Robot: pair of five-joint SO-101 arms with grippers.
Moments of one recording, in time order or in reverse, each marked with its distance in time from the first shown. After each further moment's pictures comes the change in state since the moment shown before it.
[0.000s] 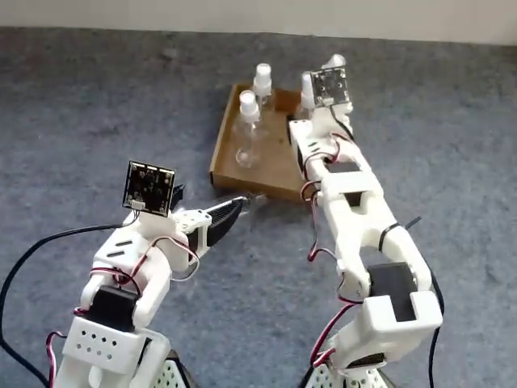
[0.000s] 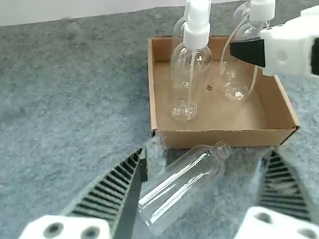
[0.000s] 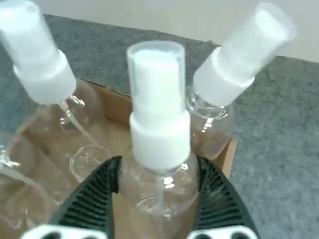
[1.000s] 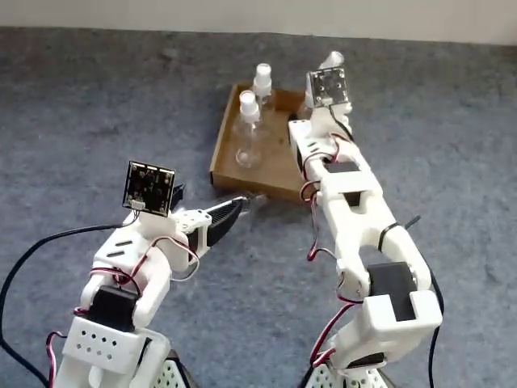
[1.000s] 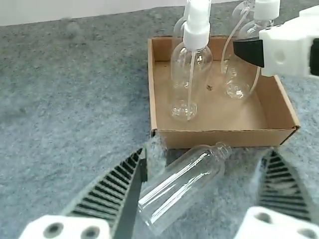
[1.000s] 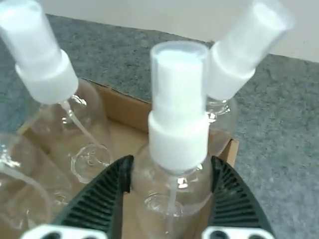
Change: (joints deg) left arm 0.0 0.0 0.0 0.0 0.0; right arm -0.1 0.0 0.0 0.0 -0.1
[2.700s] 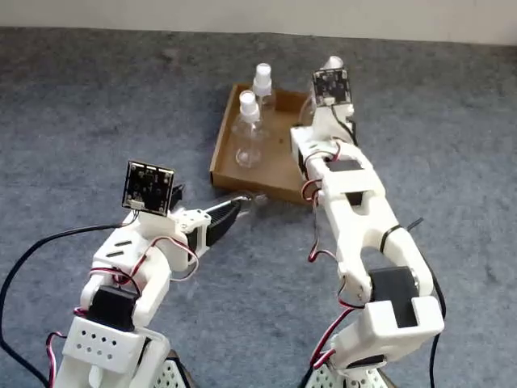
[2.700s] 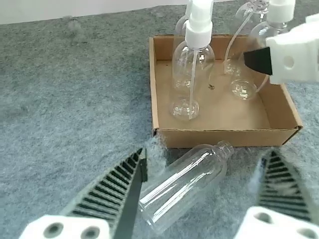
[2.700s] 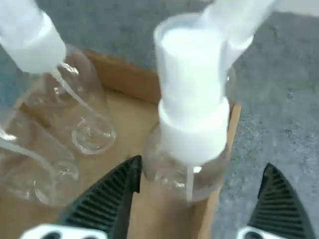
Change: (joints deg) left arm -0.5 0.0 0.3 0.0 0.0; right arm 0.1 -3.6 -1.0 11.0 -2.5
